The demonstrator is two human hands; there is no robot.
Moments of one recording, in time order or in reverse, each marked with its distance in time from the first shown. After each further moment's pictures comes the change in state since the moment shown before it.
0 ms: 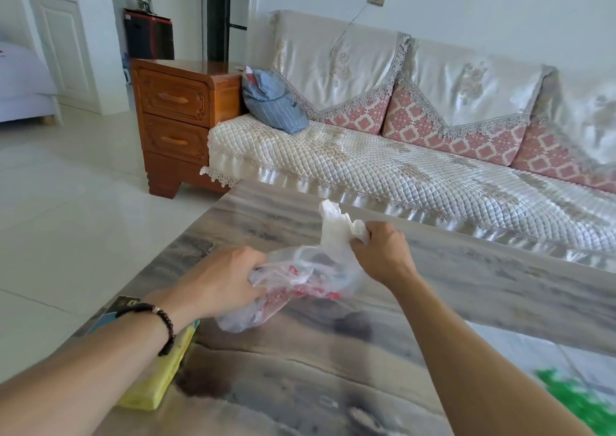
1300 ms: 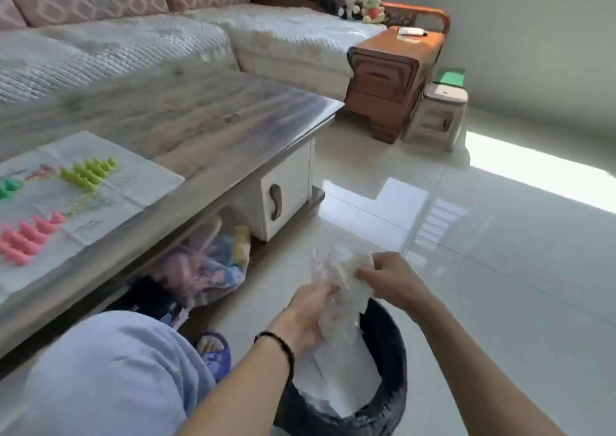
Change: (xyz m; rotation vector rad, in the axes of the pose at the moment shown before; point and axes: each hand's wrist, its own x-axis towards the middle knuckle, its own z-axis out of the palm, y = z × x) left_hand -0.411 0.586 0.365 -0.910 -1.393 -0.286; right_hand -0.752 0.333 -0.317 0.359 0.358 1.161
